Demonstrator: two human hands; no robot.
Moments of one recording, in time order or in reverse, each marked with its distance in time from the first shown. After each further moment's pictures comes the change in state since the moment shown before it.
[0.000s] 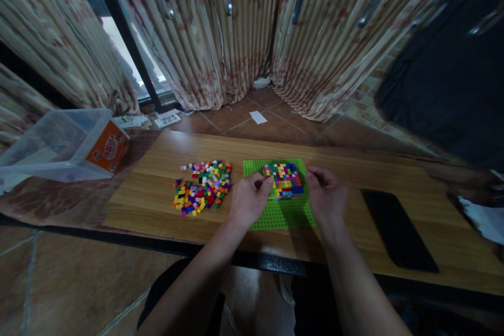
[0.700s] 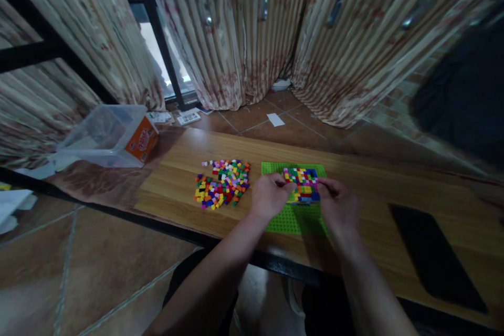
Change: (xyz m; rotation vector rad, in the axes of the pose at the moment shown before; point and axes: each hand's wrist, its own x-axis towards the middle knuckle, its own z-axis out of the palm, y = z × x) left_hand 0.012 -0.002 0.011 -0.066 -0.003 -0.170; right_hand -0.007 0.002 0.004 -0.232 -0.169 -0.023
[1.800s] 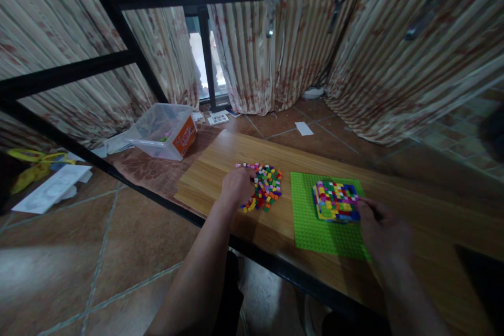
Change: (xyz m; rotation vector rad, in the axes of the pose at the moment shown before) left_hand 0.007 -0.053 -0.137 0.758 0.085 0.006; right_hand 0.004 0.007 0.000 -0.255 -0.038 -0.014
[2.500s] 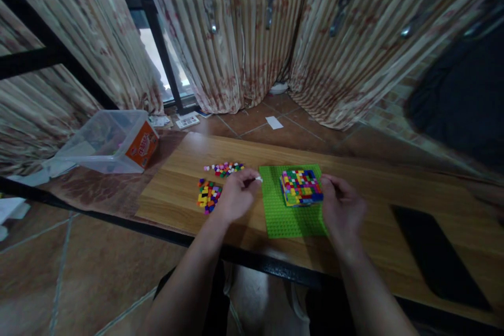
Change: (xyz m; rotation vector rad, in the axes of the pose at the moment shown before) left_hand -0.012 0.062 0.020 -0.980 -0.063 0.236; right_hand -0.009 -0.023 0.003 0.413 0.241 -0.076
